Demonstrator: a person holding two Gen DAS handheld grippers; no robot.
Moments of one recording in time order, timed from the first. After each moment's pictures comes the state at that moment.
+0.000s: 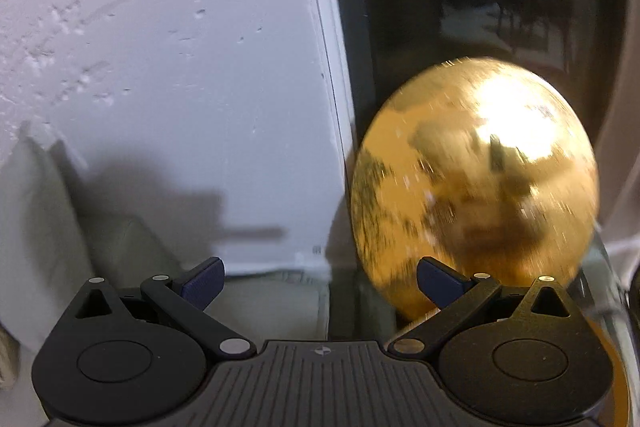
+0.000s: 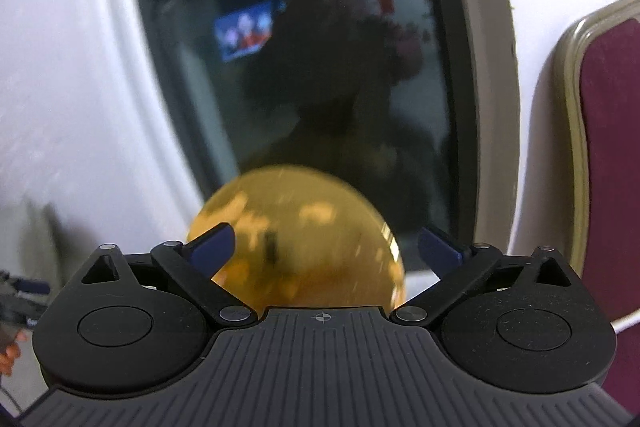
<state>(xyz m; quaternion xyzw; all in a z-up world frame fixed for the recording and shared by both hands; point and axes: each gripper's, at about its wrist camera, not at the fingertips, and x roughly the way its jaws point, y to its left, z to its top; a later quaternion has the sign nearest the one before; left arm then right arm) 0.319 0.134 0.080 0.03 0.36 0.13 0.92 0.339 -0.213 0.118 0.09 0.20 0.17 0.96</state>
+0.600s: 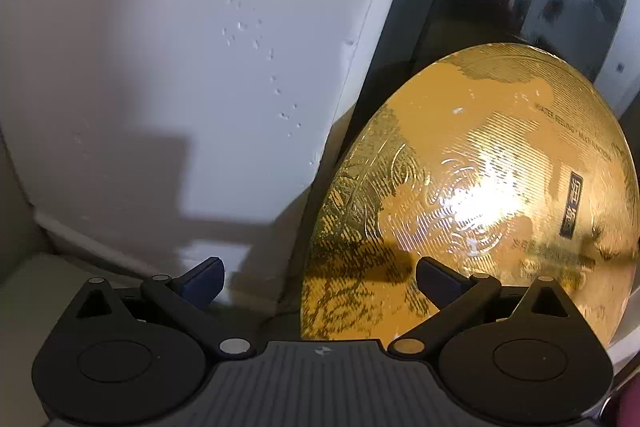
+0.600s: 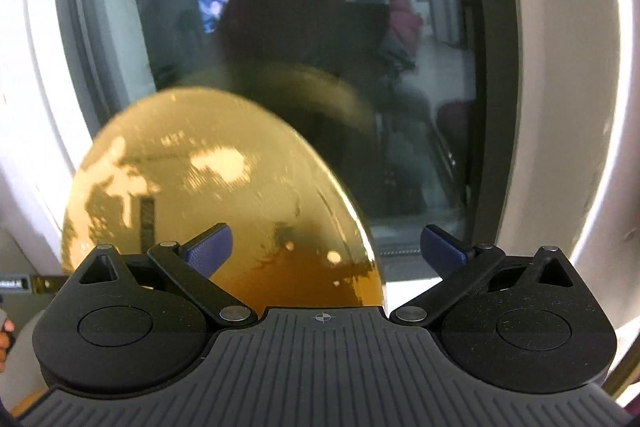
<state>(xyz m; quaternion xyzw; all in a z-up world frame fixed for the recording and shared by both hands) 0.418 0.190 -0.067 -0.16 0.31 0.07 0.93 0.486 -0.180 -0.024 0.06 0.24 0.17 0.95</state>
